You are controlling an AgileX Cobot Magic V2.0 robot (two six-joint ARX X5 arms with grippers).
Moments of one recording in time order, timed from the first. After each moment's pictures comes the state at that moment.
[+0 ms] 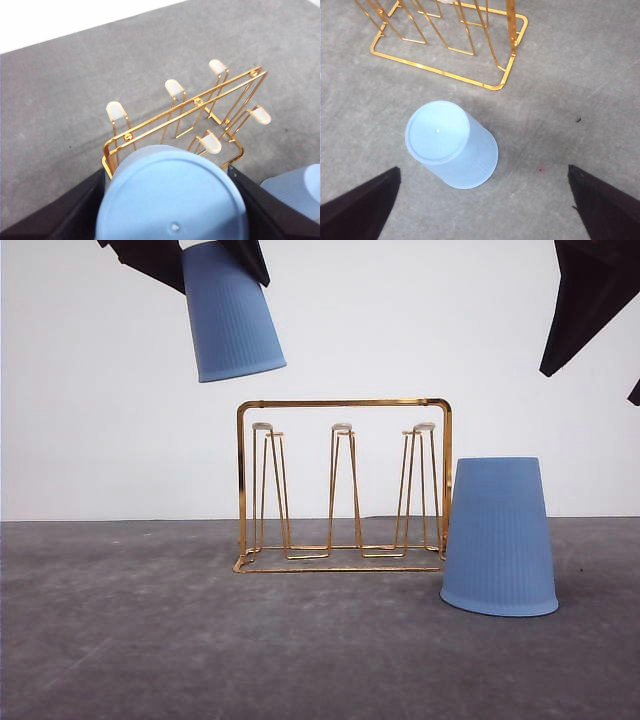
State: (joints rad) left_arx -0.49 1.50 1.50 -0.60 0.08 -0.01; right_arx 0.18 1.05 0.90 -0.67 -0.29 -0.02
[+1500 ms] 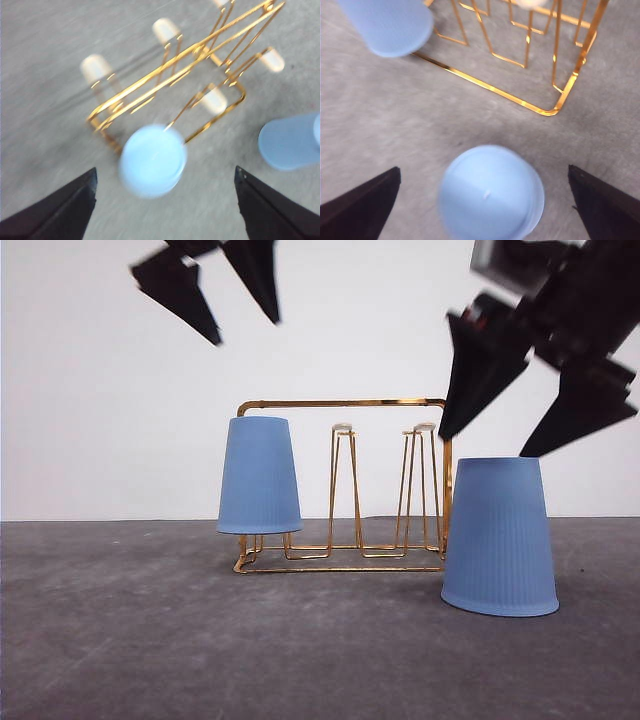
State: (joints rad) left_arx -0.46 1.73 1.89 -1.05 0.14 0.09; right_arx 0.35 1.32 0.90 -0.42 -0.26 0.01
